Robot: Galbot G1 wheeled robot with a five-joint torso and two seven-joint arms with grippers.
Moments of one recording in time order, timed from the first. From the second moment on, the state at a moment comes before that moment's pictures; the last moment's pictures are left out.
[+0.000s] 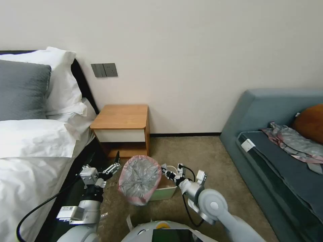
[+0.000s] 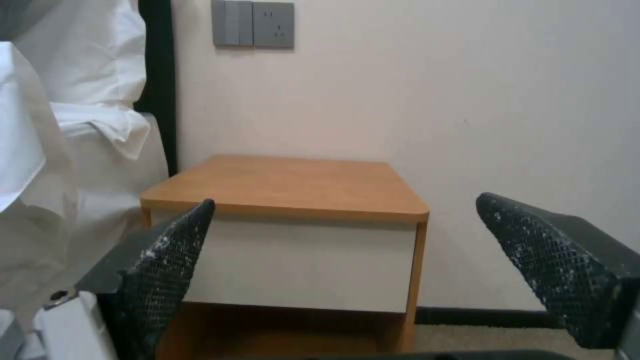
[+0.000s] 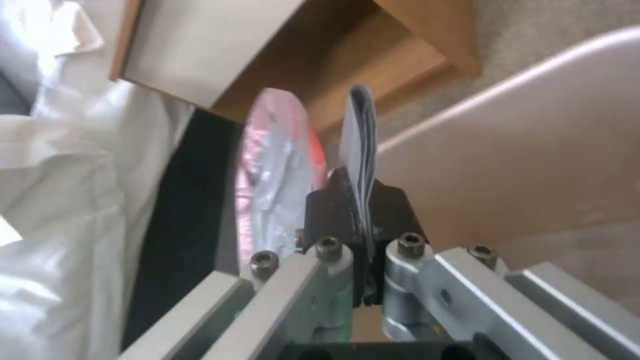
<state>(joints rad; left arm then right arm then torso) 1.95 -1.40 -0.63 -2.50 -0.26 -0.10 -0.09 -1.33 1.00 0.04 2.22 1.44 -0.29 0.45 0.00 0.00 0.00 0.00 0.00</state>
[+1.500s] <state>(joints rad) 1.97 -1.36 -0.58 -2.50 -0.19 -0.09 -0.08 -1.45 1.00 0.23 2.40 1.40 -0.28 0.53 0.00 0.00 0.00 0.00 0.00</state>
